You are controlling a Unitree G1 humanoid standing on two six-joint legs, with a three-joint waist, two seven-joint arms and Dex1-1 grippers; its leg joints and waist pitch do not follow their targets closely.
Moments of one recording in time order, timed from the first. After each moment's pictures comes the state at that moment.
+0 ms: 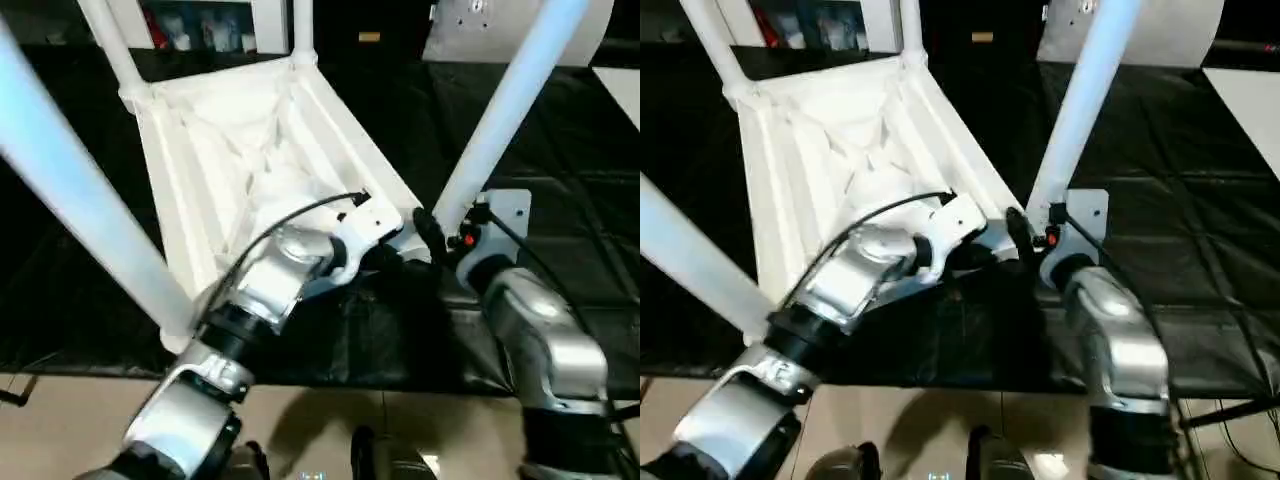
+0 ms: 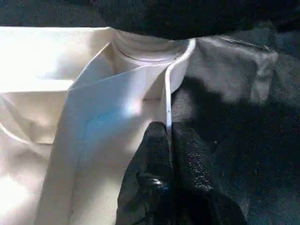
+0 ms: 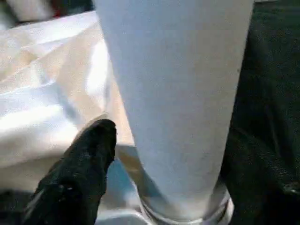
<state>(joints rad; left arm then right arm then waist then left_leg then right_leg) -0.74 0.06 -0.32 0.47 0.11 0.39 -0.88 -0.26 -0.24 -0.14 -0.12 0.23 0.56 0.44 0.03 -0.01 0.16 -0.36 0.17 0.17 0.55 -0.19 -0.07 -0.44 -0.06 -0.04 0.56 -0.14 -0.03</state>
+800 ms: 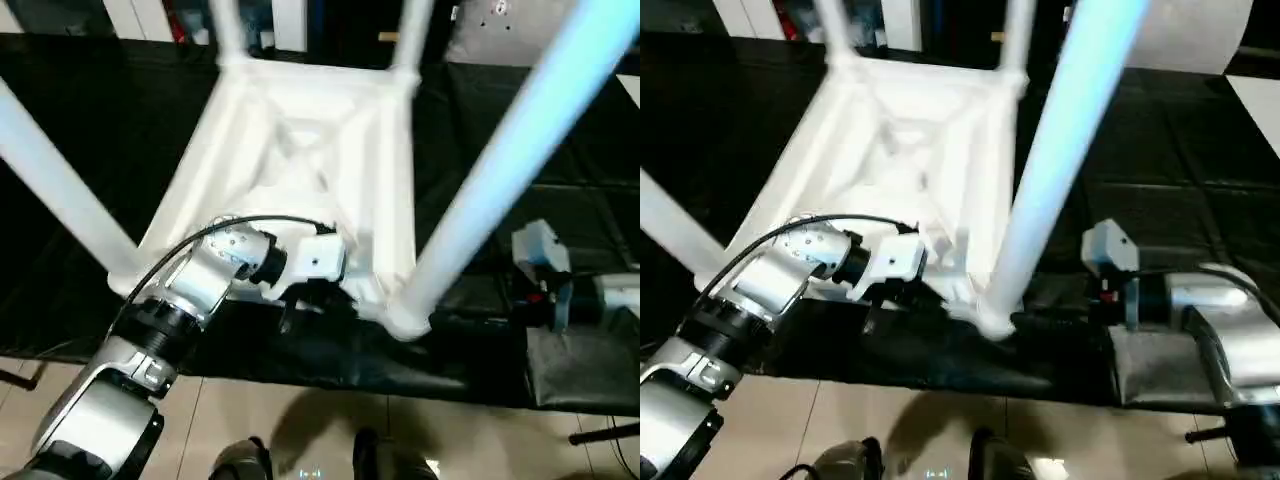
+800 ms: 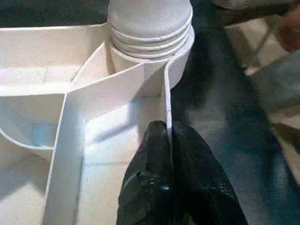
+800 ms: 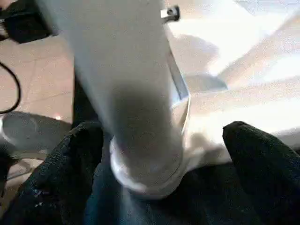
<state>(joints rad) -0.72 0.34 -0.45 0.46 0.05 0.02 -1.42 -0.29 -0.71 0.01 0.02 0.36 0.33 1.34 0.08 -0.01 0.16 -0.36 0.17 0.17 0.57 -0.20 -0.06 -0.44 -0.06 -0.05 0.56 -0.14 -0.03</state>
